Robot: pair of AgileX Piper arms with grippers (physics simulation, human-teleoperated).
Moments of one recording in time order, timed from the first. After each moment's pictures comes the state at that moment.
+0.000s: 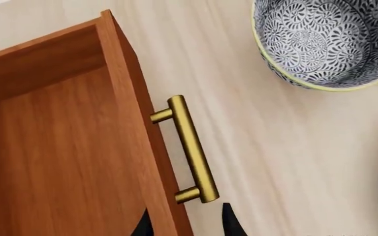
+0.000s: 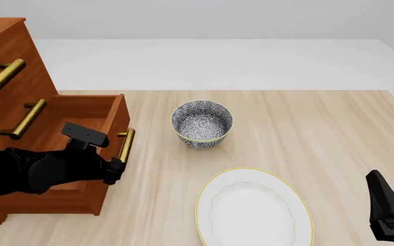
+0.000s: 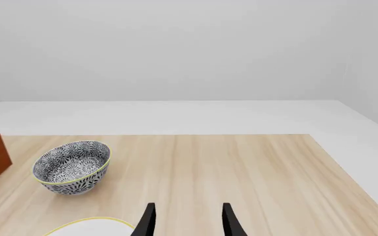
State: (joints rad) left arm -0.27 1.46 -0.55 0.00 0.13; right arm 0.00 0.00 0.00 0.00 0.01
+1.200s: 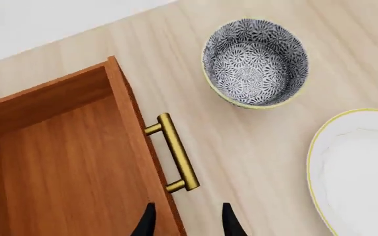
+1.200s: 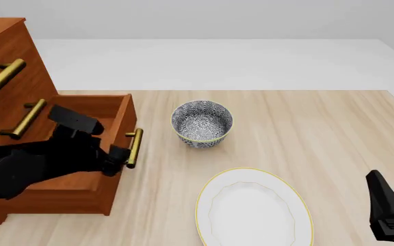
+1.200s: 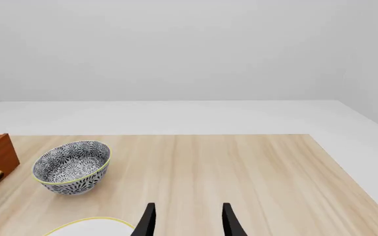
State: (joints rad) left arm -0.37 1.20 -0.58 0.15 0.13; right arm 0.00 0.00 0.00 0.00 0.01
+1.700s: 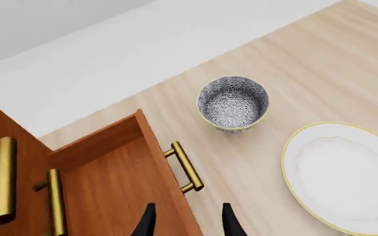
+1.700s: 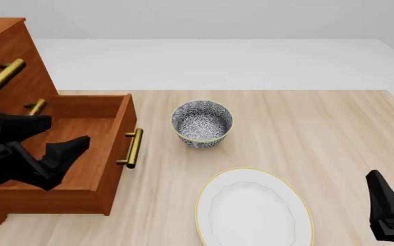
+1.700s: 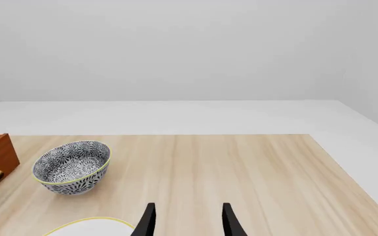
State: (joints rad) left arm -0.40 0.65 -0.58 0.39 0.17; right arm 0.00 0.00 0.00 0.00 0.01
